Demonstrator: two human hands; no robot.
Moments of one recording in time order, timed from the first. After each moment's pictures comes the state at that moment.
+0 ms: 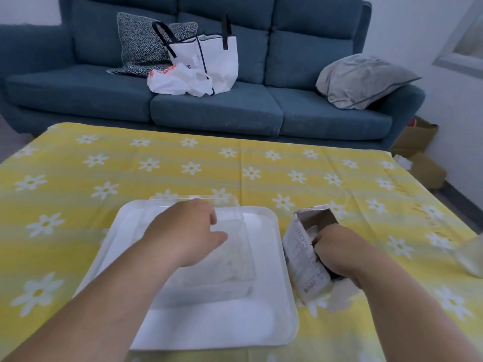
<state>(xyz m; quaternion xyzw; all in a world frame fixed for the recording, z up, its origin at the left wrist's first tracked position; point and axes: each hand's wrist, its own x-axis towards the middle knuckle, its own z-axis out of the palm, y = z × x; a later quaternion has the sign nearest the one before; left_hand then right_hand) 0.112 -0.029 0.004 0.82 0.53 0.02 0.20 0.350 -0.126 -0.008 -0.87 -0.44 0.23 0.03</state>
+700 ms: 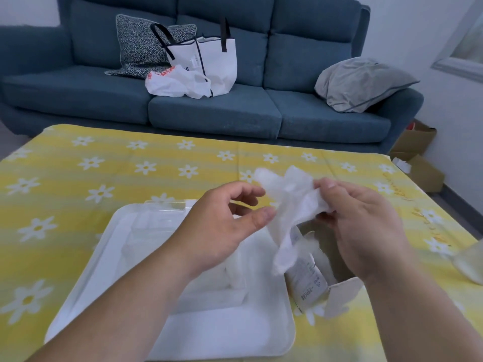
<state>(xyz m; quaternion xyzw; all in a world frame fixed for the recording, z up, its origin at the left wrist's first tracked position) 0.148 -0.050 0.014 0.70 0.34 0.33 0.54 0.326 -0.137 0.045 -0.66 -0.39 0.29 0.57</state>
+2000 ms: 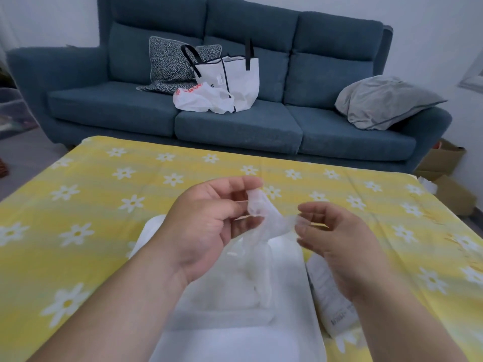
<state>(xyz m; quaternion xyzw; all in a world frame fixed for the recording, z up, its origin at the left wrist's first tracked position) 0.103 -0.036 0.047 0.43 0.26 0.43 0.75 0.291 -0.102 0.022 -0.68 -0.39 0.32 0.53</state>
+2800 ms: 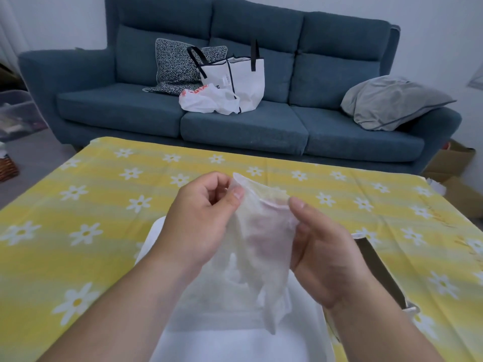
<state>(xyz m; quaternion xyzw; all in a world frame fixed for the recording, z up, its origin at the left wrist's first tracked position) 0.089 -0.028 0.032 0.60 0.39 0.48 0.51 0.247 -0.093 0.030 -0.42 -0.34 0.59 0.60</state>
